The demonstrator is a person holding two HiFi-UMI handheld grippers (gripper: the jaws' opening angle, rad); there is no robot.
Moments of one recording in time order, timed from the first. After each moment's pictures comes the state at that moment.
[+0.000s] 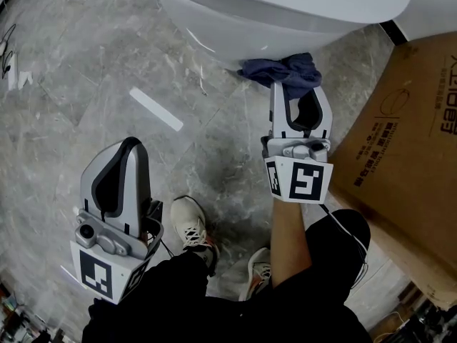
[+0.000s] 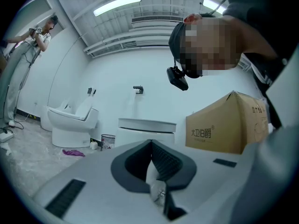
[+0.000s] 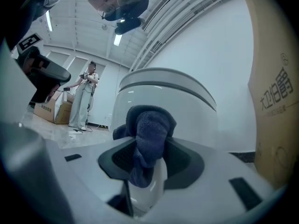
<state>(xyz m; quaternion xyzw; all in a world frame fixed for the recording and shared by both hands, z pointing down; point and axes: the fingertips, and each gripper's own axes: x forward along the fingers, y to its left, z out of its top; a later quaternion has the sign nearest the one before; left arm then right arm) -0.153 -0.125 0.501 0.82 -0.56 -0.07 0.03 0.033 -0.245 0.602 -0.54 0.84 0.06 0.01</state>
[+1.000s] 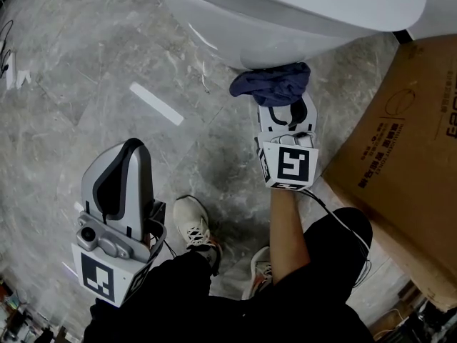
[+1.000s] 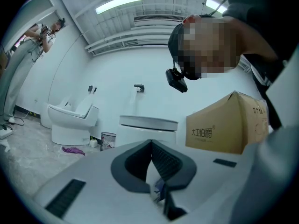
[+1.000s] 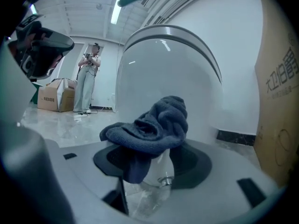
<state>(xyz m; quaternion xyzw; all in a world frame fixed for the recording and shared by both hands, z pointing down) -0.155 -0.128 0.510 0.83 -0.55 -0.06 0.04 0.019 -0.252 0.695 -0.52 0.85 -0.01 -0.09</state>
